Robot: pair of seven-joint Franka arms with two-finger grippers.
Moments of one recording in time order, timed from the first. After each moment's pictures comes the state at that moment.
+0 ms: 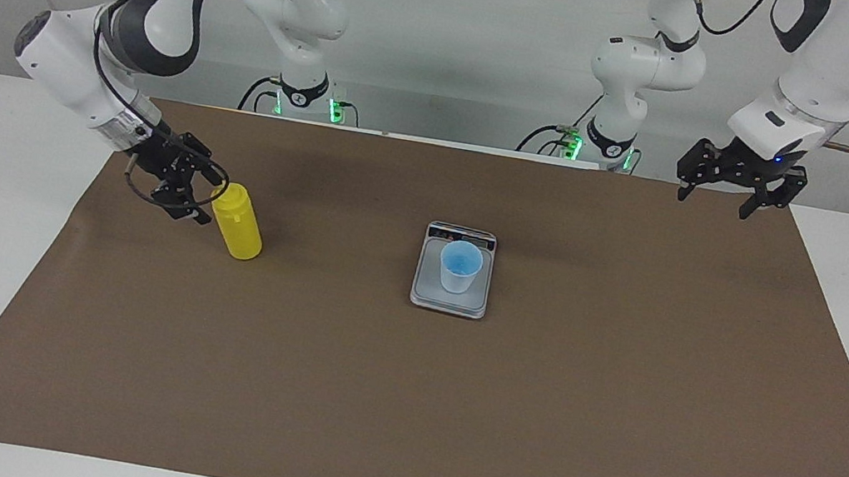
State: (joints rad) left arm 0.00 -0.05 -0.13 -1.62 -0.02 1.54 0.11; right arm -0.28 -0.01 0.08 -2.02 0.44 1.93 0.95
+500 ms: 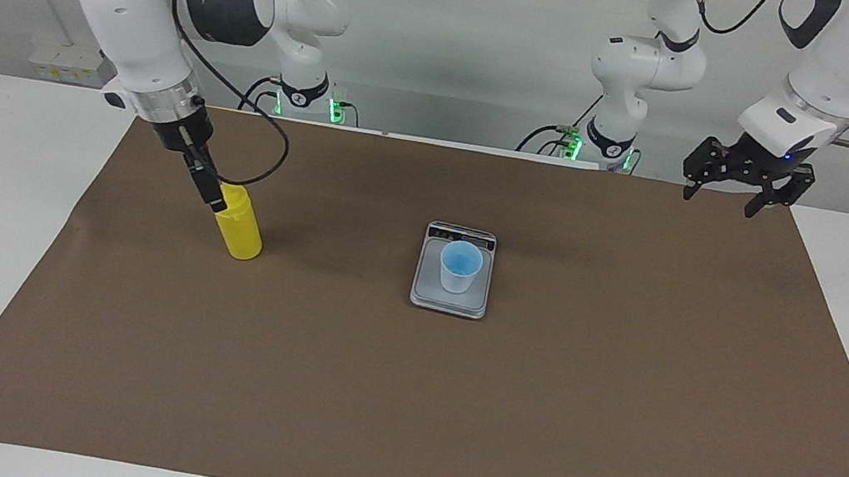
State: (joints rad) left arm 0.01 -0.06 -0.12 -1.62 -0.03 1.54 0.10; right arm -0.06 -0.03 0.09 -1.90 0.04 1.93 0.90
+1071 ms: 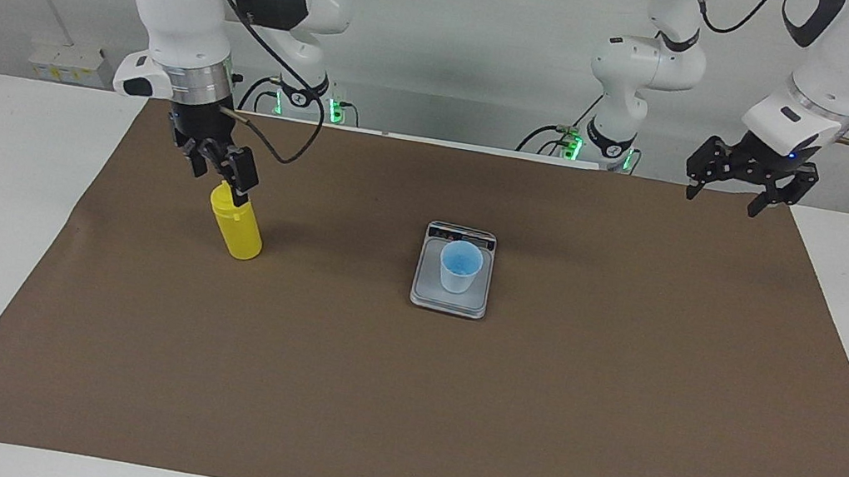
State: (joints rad) left arm 0.01 -0.06 -0.11 -1.62 -0.03 1.54 0.10; right arm 0.00 0.01 0.09 -1.74 -0.03 1.91 0.62
